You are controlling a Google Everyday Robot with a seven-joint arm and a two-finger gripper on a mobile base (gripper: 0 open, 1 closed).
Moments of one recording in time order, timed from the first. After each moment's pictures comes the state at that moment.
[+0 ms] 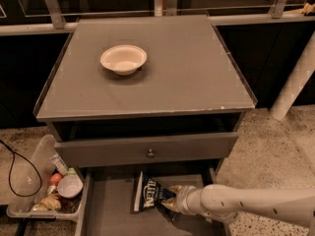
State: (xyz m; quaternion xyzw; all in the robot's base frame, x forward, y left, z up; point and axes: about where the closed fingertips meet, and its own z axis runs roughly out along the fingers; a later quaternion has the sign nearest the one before) arm 0.478 -0.071 0.381 -0.47 0.80 0.14 0.33
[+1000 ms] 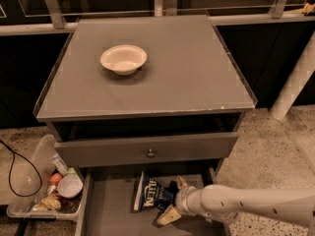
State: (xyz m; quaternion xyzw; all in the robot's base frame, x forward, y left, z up) arm 0.478 -0.071 0.381 -0.47 0.80 0.14 0.33
